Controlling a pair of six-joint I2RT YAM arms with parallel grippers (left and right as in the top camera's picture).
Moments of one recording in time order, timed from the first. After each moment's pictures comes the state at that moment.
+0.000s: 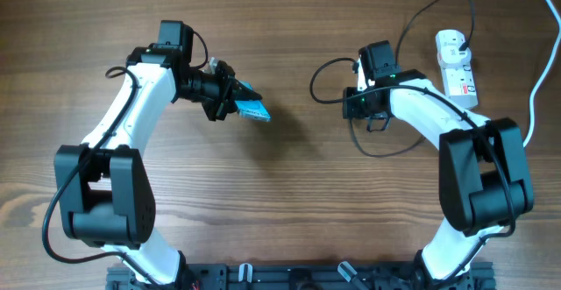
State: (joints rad) left arm -0.09 1.83 1.34 -0.91 0.93 -0.84; right arm 0.25 1.91 1.14 -0.51 -0.08 0.24
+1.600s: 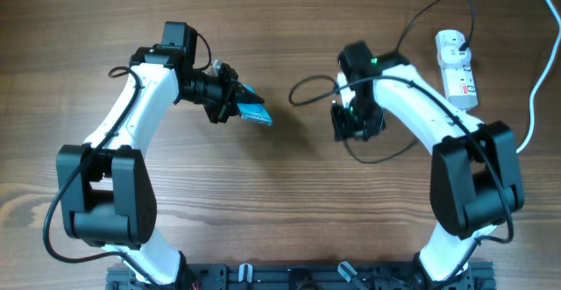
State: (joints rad) left arm -0.10 1.83 1.34 -0.94 0.92 -0.83; right arm 0.36 1.92 1.38 -1.08 -0.18 0.16
